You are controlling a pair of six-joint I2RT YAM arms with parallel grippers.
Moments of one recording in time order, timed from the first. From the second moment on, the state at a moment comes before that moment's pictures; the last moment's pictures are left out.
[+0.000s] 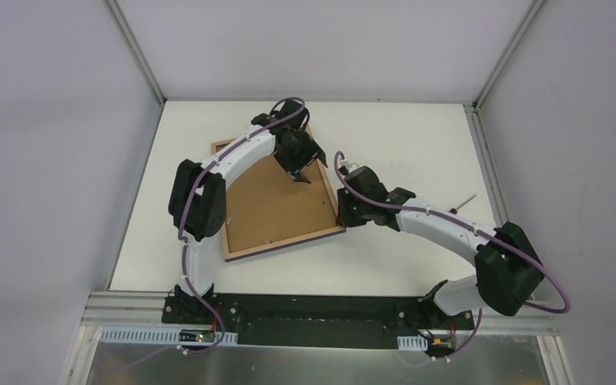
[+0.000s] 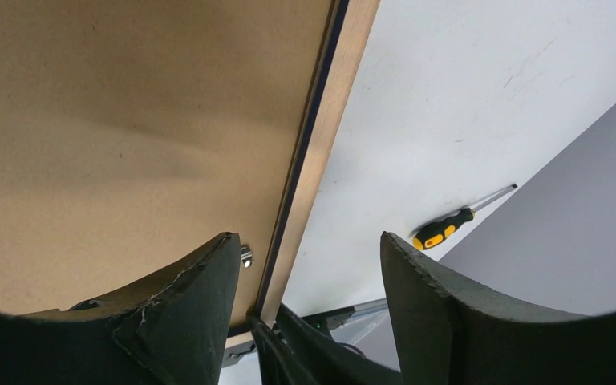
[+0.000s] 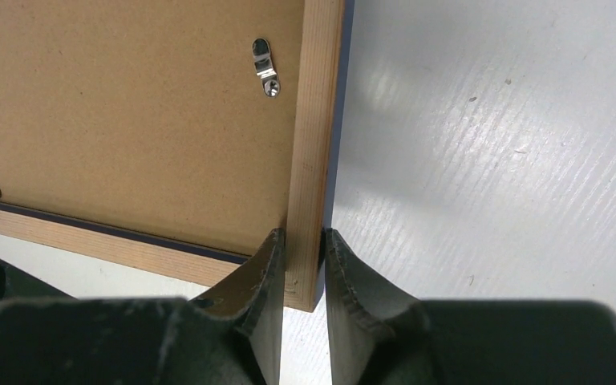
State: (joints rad) left arm -0.53 2.01 1.73 -0.82 0.22 -1.18; right arm 0.76 1.42 0.90 -0.42 -0.01 0.48
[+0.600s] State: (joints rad) left arm -0.54 1.96 1.72 -0.87 0.08 -0.91; right arm 0.82 1.37 0.88 -0.45 0.11 0.48
